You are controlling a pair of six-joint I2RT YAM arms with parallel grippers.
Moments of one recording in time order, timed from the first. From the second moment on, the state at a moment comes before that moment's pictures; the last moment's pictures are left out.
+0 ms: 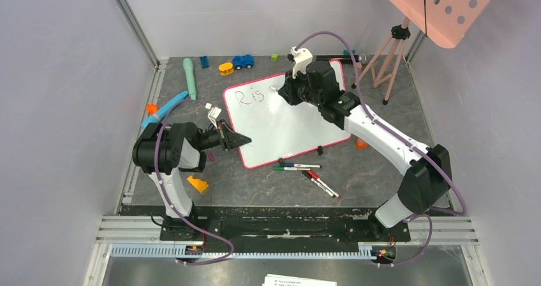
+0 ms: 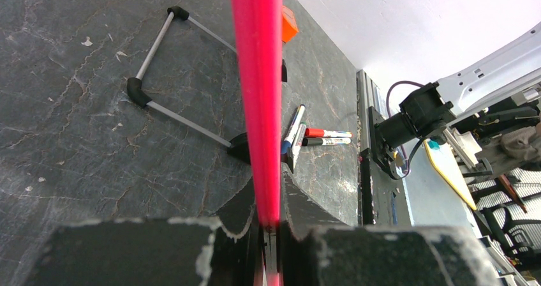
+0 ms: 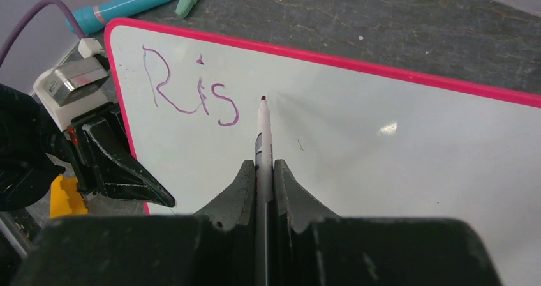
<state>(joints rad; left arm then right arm) -0.06 1.90 0.43 1.50 1.21 -0.73 0.63 1.57 1.38 -0.18 -0.08 0.14</state>
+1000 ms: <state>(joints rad) -0.06 1.90 0.43 1.51 1.21 -0.73 0.63 1.59 1.38 -0.17 -0.13 0.15</state>
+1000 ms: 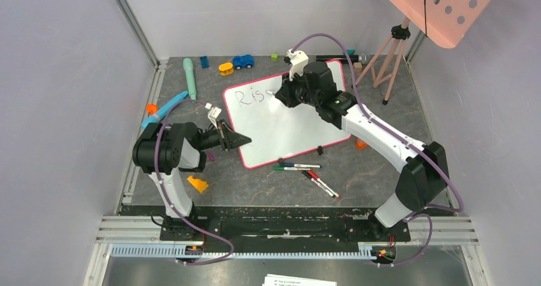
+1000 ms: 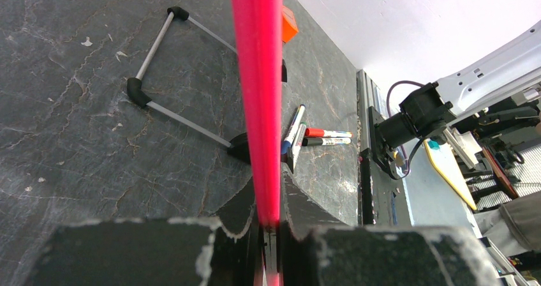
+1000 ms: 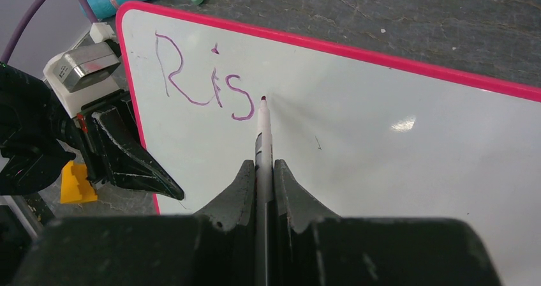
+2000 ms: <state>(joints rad) -0.06 1.91 0.43 1.50 1.21 -0.73 0.63 1.60 1.38 -0.18 -0.04 0.16</state>
